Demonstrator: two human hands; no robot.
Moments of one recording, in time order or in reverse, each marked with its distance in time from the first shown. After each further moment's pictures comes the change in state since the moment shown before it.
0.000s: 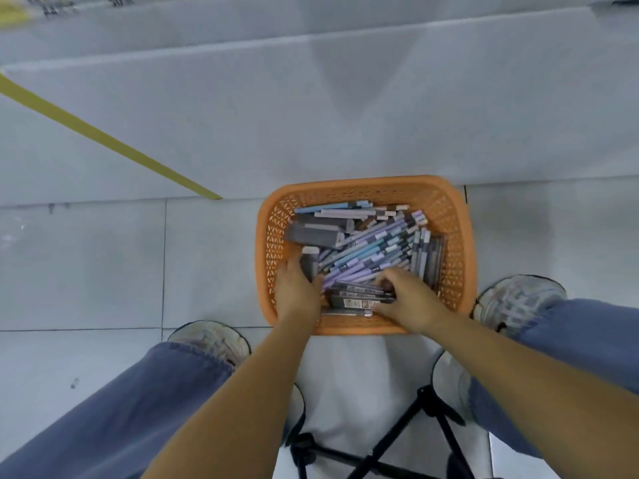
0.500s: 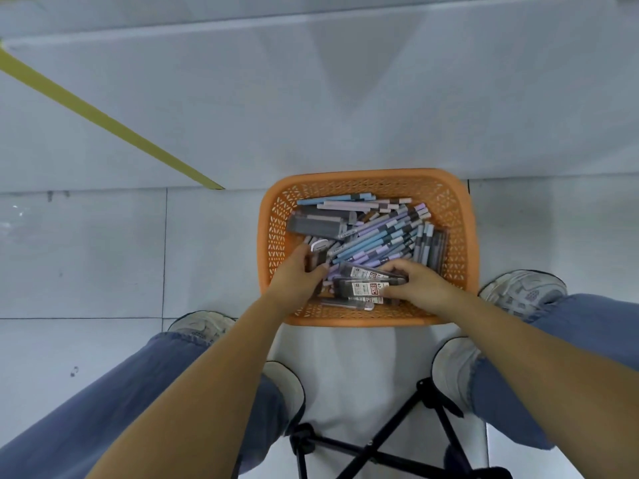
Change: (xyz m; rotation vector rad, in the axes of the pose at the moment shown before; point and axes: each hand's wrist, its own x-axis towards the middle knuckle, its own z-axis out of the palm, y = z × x) left_hand 0.020 -0.012 -0.019 -0.013 -0.339 0.163; right_hand 0.003 0.004 -0.019 0.557 -0.173 0.197
